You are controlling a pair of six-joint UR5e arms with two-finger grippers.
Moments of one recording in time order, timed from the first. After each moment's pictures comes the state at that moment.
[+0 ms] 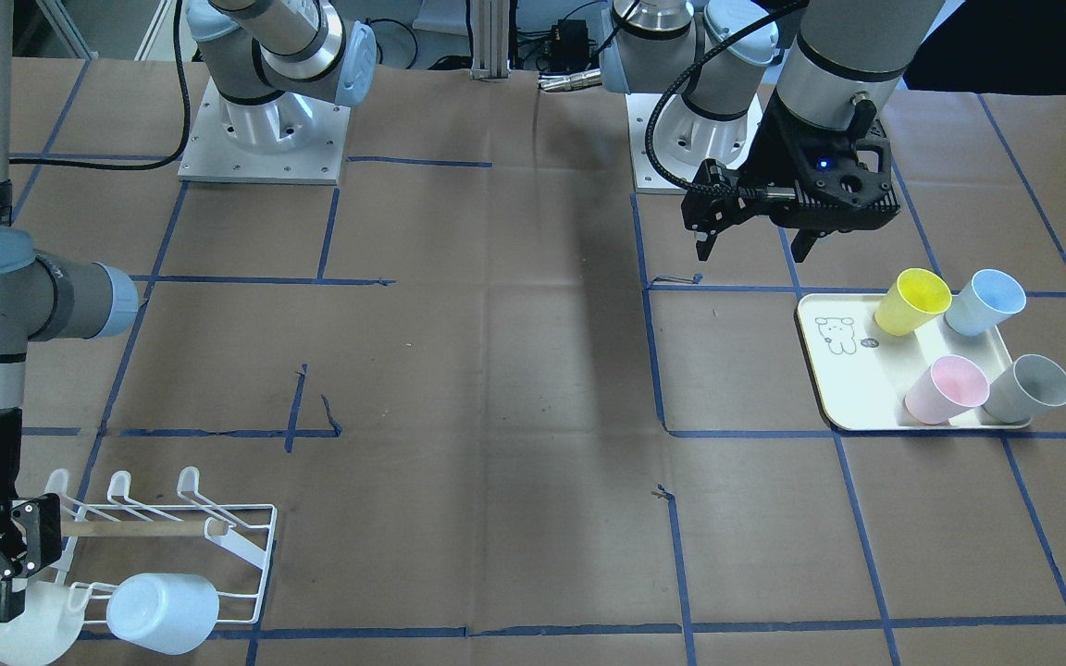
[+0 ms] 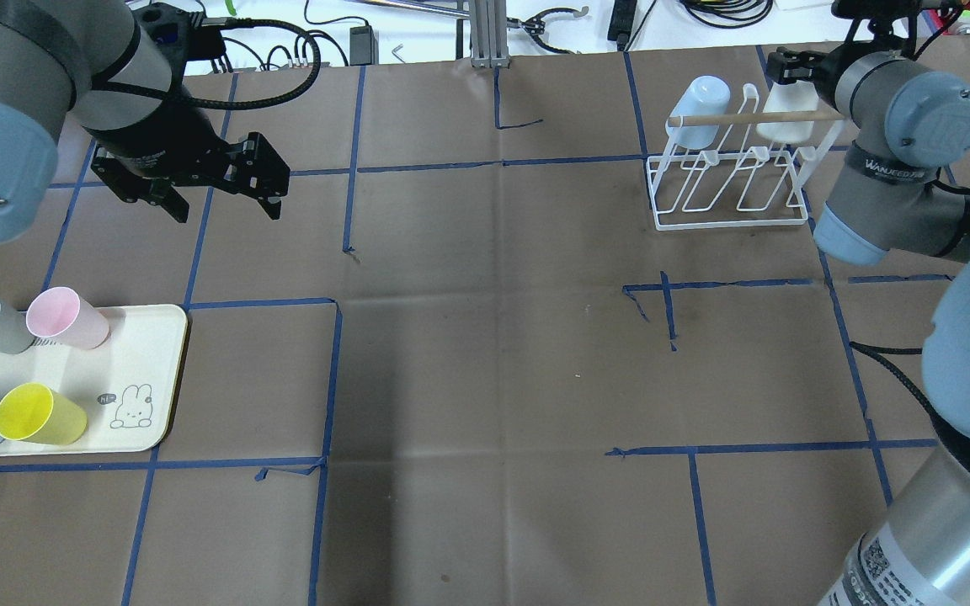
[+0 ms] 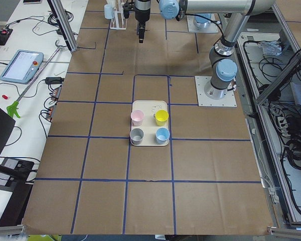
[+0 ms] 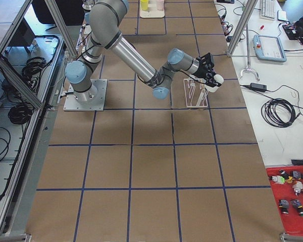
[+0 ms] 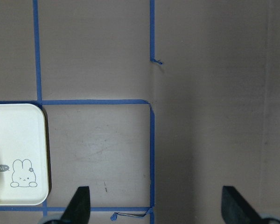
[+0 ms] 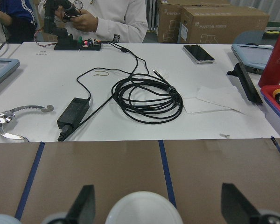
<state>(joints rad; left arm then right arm) -1.55 -1.54 -1.64 -1.47 1.58 0.02 1.26 -1.03 1.80 -3.38 -1.37 -0.16</state>
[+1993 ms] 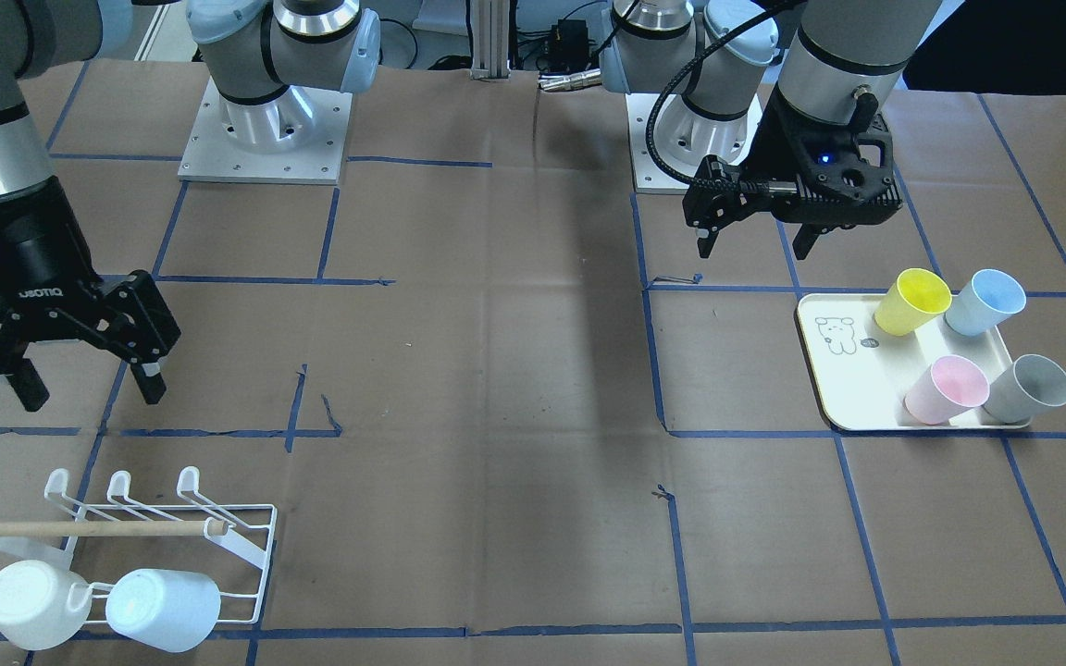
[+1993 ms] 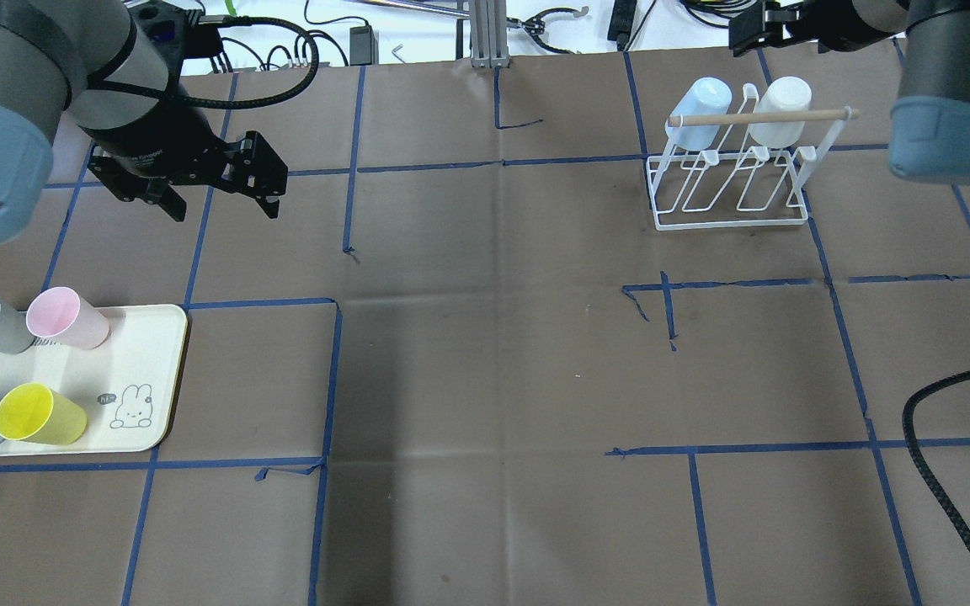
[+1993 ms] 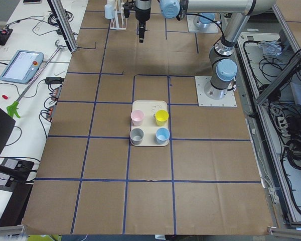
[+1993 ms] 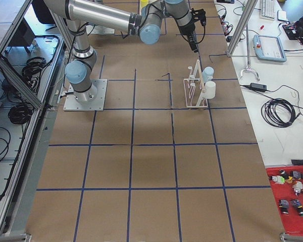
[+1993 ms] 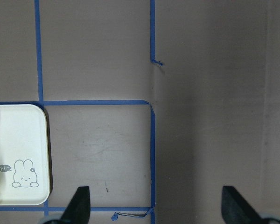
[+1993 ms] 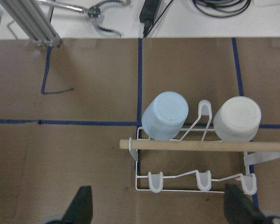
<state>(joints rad) -1.55 -1.54 -1.64 -1.47 1.58 0.02 1.45 -1.48 1.63 -2.13 -1.44 -0.11</state>
